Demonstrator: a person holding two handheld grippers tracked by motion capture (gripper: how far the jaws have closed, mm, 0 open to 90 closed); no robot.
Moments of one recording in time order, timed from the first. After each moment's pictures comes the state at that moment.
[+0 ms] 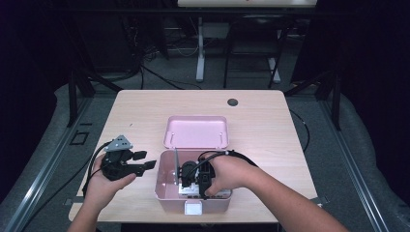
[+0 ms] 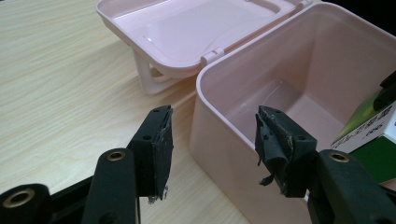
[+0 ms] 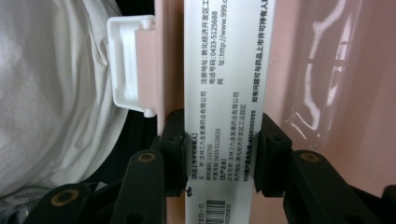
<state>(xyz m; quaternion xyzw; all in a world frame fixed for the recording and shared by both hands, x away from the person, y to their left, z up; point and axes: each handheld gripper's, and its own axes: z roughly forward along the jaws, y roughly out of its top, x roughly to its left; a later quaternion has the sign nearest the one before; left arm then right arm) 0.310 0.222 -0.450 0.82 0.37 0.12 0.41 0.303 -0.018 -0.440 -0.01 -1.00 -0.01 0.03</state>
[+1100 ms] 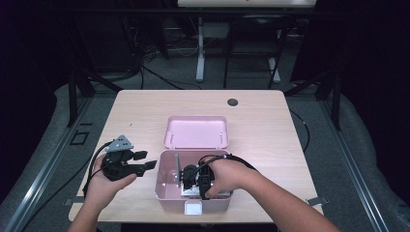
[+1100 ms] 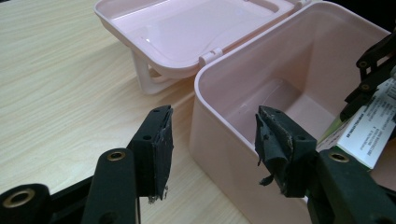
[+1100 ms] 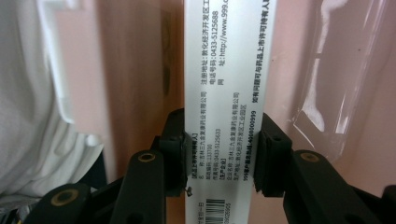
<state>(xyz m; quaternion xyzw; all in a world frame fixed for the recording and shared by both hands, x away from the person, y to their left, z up) 0.309 0.220 -0.451 0.82 0.37 0.12 0.41 0.311 -0.018 -0.474 0.00 -1.00 0.00 0.04</state>
